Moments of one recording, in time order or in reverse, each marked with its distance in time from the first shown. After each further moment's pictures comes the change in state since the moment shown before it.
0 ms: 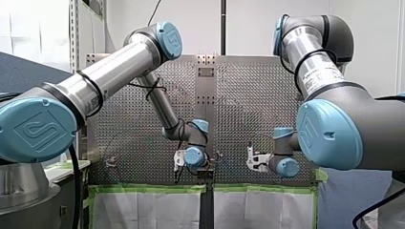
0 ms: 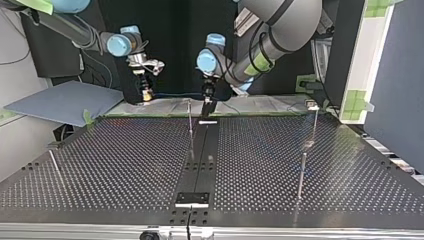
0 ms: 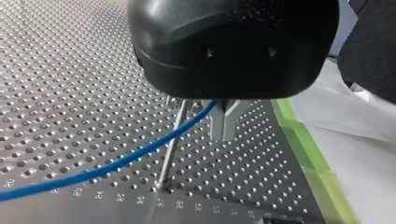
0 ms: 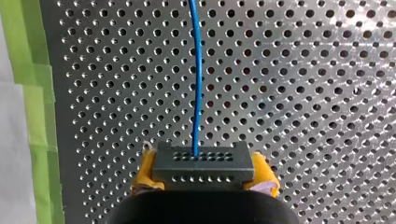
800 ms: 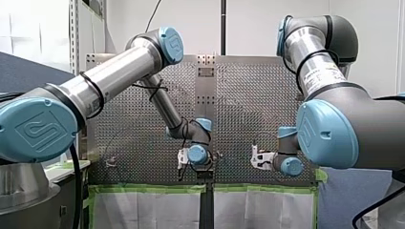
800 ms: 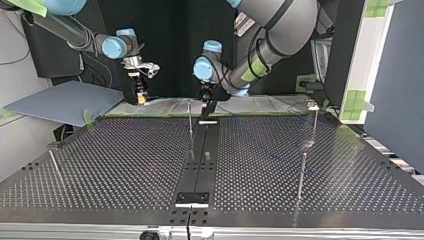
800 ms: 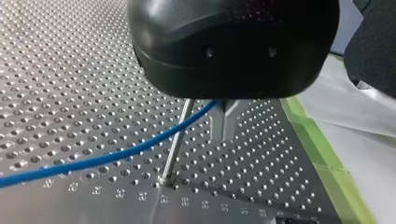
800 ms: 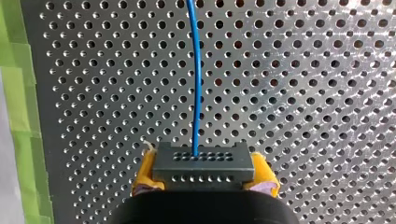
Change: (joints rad) left arm 0.007 -0.036 0.100 -0.074 0.012 -0.004; right arm -0.036 0.001 -0.019 -0.001 -0.020 0.017
